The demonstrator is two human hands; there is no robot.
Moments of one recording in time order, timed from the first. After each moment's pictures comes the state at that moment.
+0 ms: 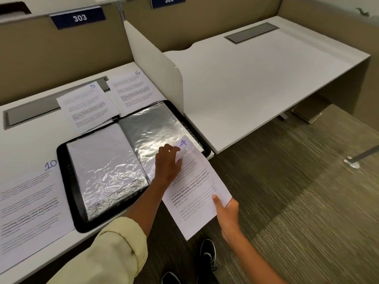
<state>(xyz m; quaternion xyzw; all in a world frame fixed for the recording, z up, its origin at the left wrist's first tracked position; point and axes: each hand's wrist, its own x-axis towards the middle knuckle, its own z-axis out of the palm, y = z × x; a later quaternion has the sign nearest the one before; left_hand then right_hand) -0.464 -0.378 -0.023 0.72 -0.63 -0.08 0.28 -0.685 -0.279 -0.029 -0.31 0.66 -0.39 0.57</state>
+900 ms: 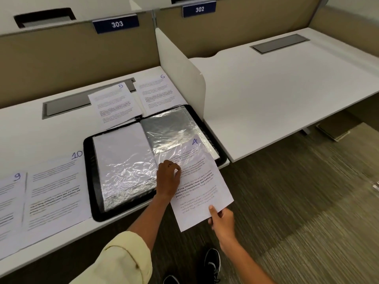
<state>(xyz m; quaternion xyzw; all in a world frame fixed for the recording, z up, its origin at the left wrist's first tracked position) -0.440 -0.328 -0.038 0.77 -0.52 -0.12 0.34 -0.658 -0.269 -0.033 -0.37 0.65 -0.27 0.60</state>
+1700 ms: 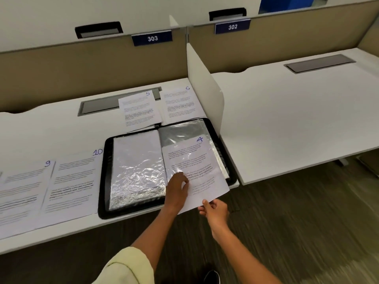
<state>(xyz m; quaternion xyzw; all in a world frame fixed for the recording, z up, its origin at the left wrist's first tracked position) -0.466 -0.333 -0.033 0.79 -0.44 -0.15 0.40 -0.618 -0.350 -0.016 -0.40 0.60 -0.27 0.64</state>
